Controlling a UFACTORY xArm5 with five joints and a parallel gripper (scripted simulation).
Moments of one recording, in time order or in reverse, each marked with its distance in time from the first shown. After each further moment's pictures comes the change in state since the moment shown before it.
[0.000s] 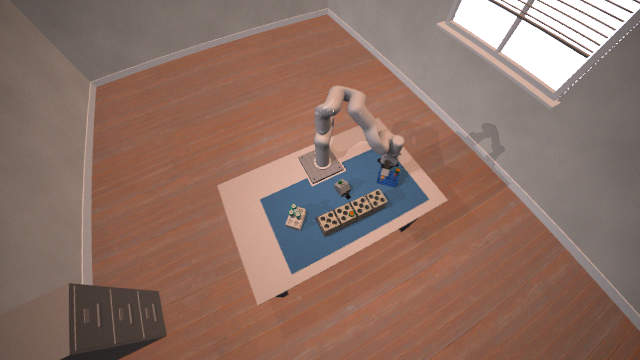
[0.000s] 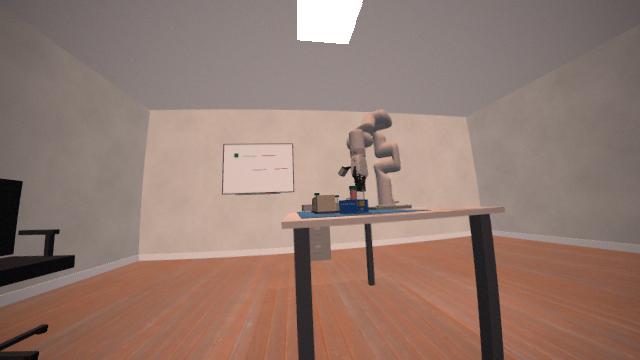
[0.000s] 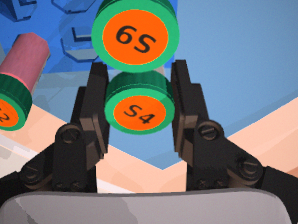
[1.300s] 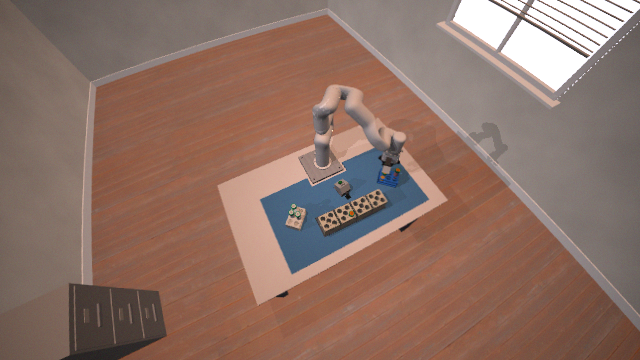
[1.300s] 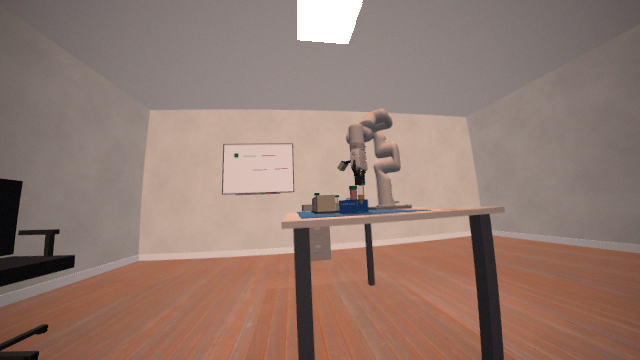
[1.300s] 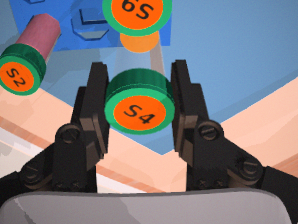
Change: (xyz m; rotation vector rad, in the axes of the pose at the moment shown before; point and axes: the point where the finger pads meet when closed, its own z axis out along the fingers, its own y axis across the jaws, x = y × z) arm 0.000 0.000 -0.030 0.001 0.000 0.000
